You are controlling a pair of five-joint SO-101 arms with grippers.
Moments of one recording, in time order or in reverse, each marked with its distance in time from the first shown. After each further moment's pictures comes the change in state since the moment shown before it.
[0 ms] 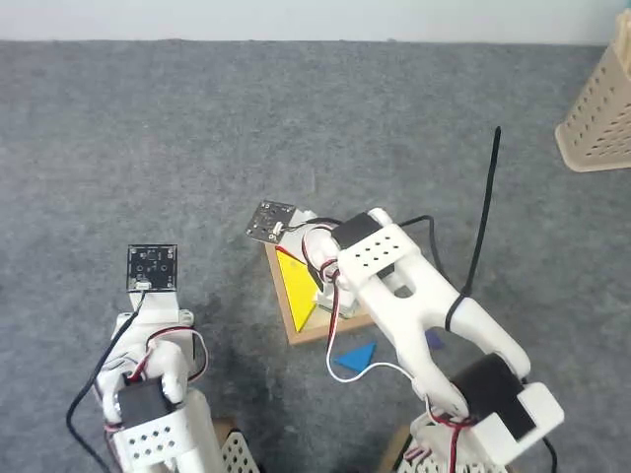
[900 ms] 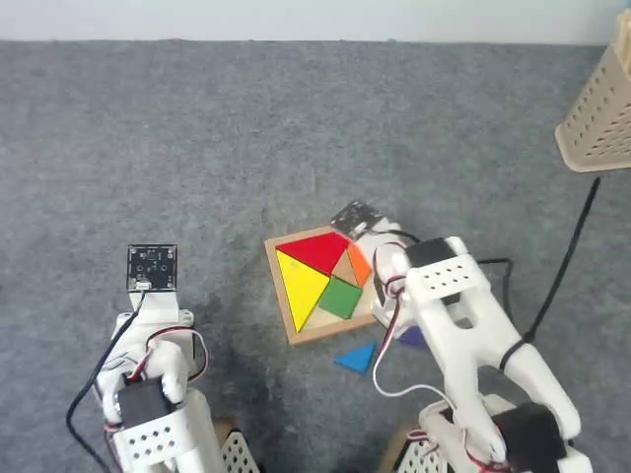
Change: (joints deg) left arm 0.0 0.0 0.0 0.0 0.0; right arm 16.4 -16.5 20.1 -1.0 -8.7
